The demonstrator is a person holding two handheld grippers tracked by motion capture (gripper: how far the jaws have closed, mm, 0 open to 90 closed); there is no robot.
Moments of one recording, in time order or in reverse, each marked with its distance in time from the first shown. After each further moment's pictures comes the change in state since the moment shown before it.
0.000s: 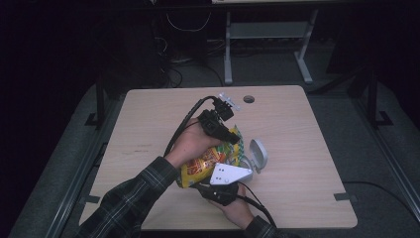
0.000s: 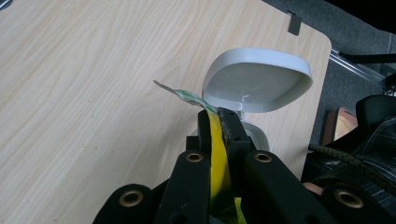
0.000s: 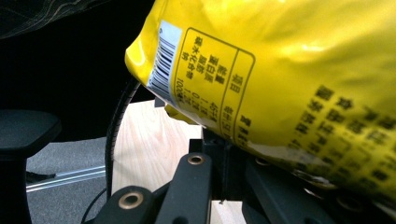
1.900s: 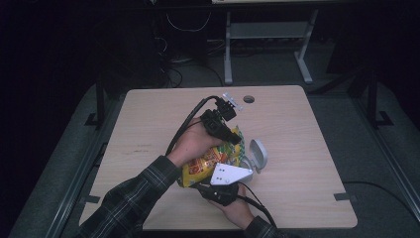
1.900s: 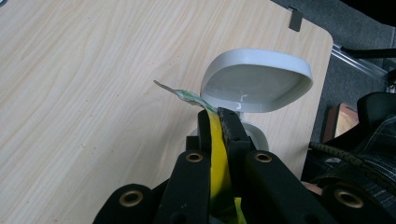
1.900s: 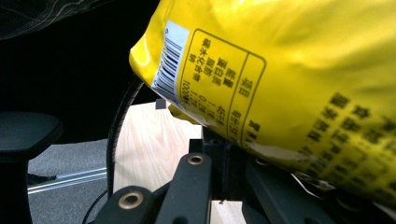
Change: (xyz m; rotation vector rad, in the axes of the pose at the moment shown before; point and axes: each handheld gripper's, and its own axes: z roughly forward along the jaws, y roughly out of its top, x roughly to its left) left arm -0.002 0.004 0.003 0.022 0.002 0.007; right arm 0.001 0.000 -0.001 -0.009 0.002 0.001
